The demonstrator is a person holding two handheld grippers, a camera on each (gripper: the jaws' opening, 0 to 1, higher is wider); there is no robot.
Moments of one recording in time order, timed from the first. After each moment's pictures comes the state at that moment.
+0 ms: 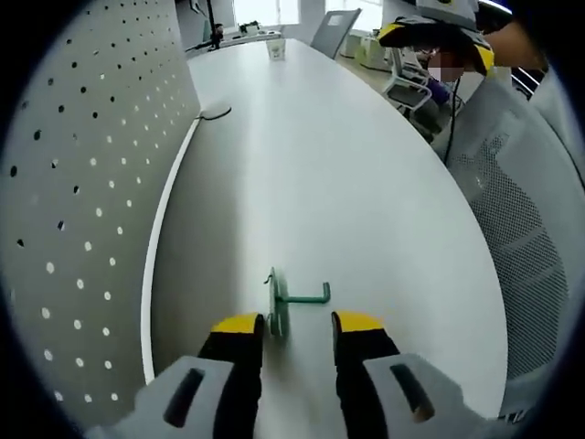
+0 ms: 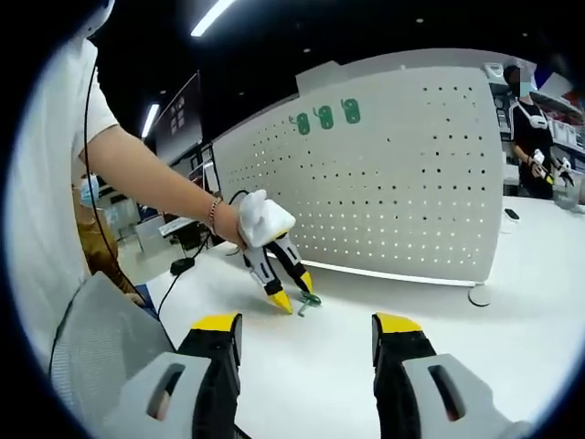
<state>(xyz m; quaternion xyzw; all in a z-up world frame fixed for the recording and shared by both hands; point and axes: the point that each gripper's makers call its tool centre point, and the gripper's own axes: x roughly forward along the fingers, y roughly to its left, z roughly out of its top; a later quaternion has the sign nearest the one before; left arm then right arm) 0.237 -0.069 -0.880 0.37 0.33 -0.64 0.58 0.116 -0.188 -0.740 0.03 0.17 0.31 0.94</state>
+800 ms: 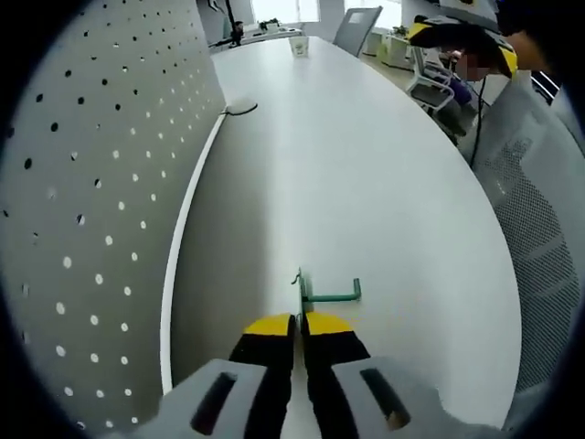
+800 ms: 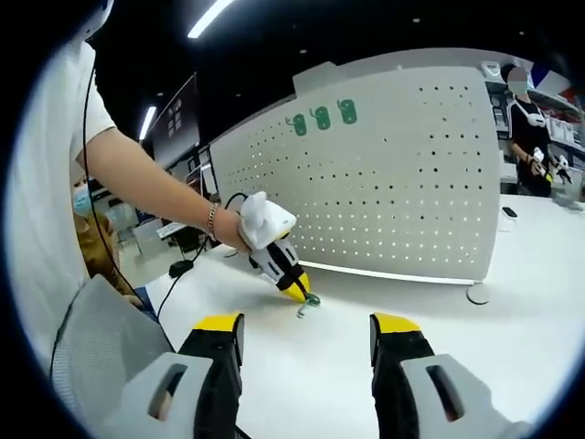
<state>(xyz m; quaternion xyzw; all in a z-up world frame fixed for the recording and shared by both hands) 0.255 -0.071 -0.880 0.39 0.32 -0.61 0.62 0.116 -0.190 -0.740 0.04 0.17 0.30 0.94</state>
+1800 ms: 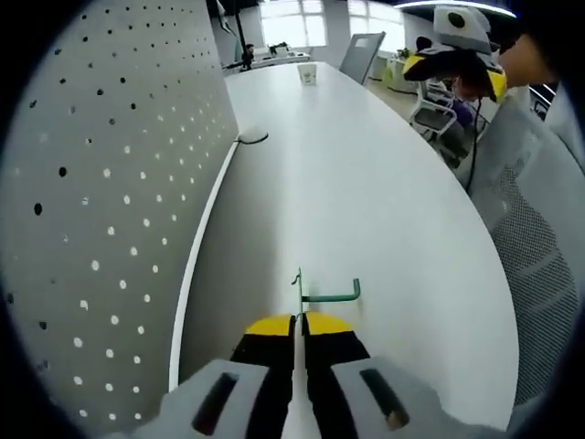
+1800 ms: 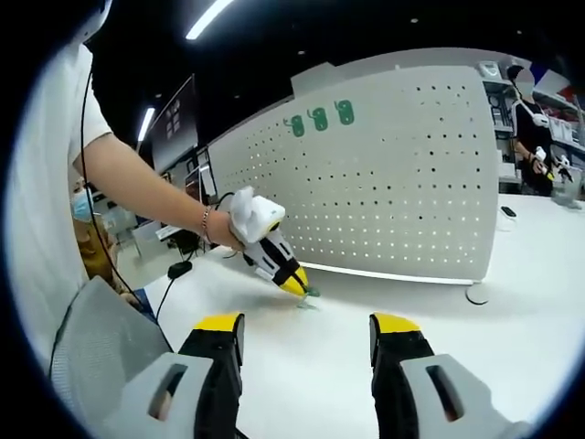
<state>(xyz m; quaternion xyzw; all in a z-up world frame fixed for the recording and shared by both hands) 0.256 -0.078 -0.854 0.33 0.28 -0.62 0.66 0.119 -0.191 -0.739 0.04 0.16 0.30 0.94</state>
